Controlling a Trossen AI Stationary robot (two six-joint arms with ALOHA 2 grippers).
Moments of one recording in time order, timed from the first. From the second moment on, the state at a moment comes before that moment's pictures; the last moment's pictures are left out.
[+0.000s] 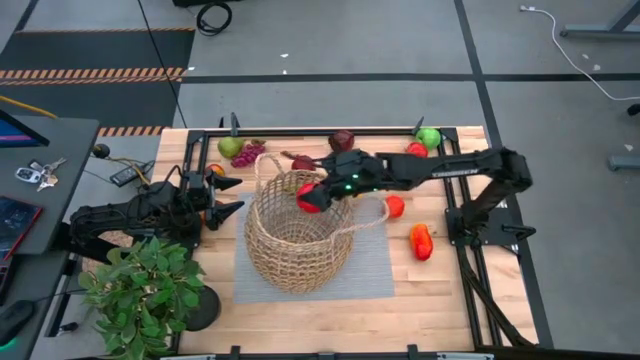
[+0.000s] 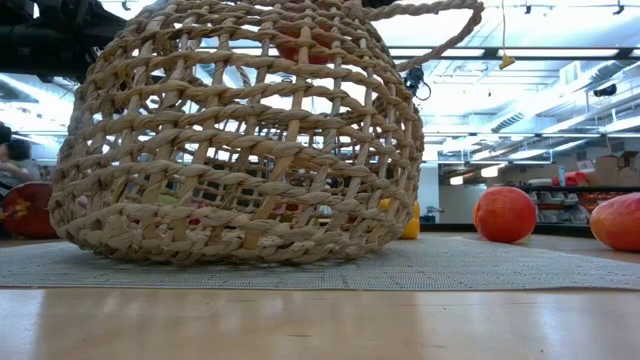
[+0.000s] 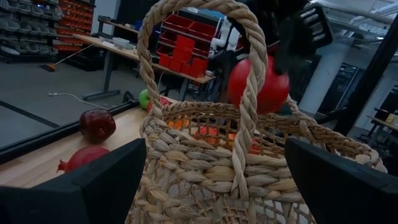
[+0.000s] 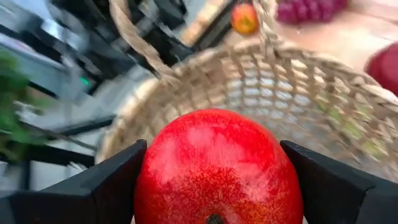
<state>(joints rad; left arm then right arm) 0.07 0.03 0.15 -0.06 -0.18 -0.30 -0.02 1.65 1.46 -0.37 0.04 0.82</state>
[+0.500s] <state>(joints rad) 0.07 0.03 0.15 -0.06 -0.18 -0.30 0.03 2.05 2.03 -0.84 0.04 0.67</state>
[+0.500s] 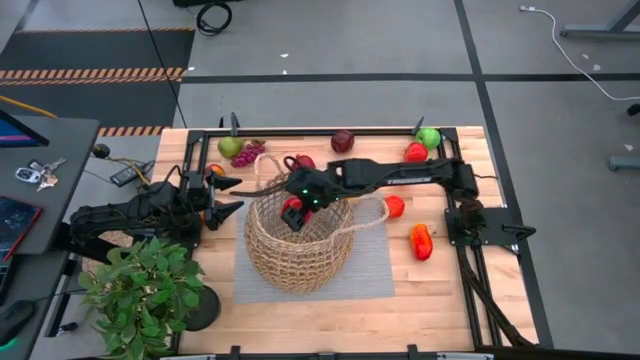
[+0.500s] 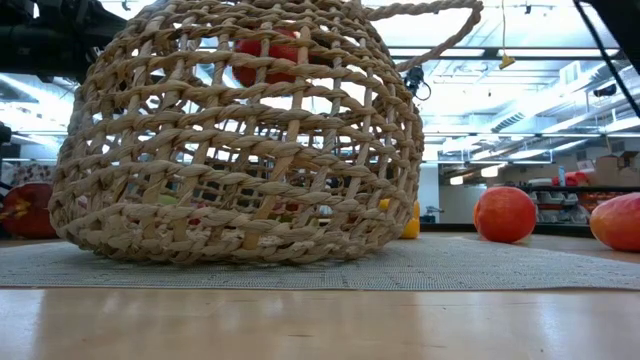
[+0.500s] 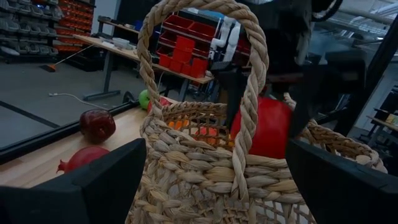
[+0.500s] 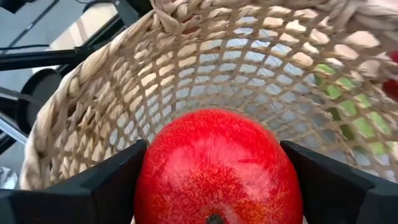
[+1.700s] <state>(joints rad) 0.07 0.03 0.15 -0.06 -0.18 -0.30 0.03 2.29 2.06 -0.92 -0.18 0.58</state>
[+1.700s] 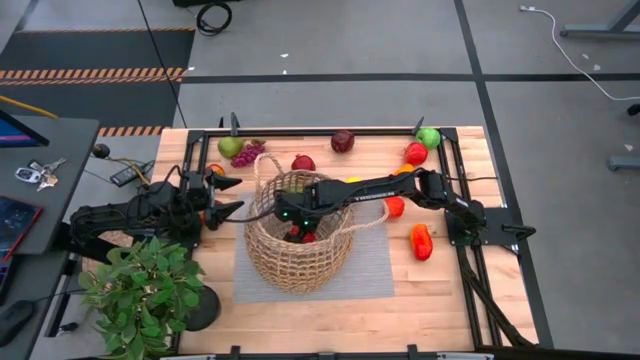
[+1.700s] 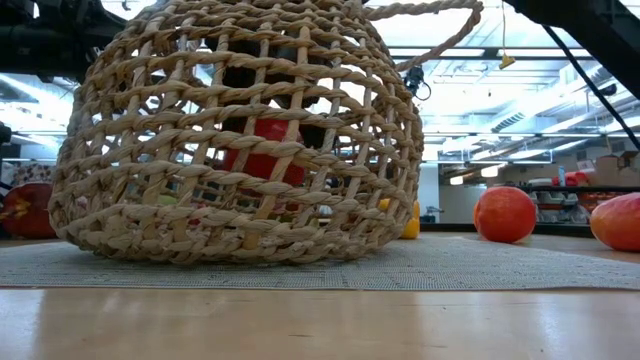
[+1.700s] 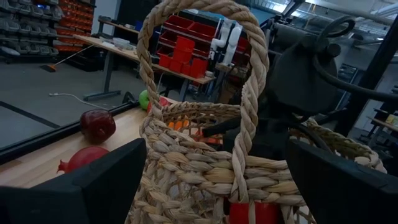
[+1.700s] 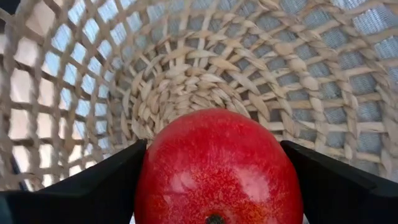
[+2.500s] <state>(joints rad) 0.07 0.03 0.15 -0.06 -0.18 -0.30 0.02 2.23 2.21 -1.07 -0.06 0.48</state>
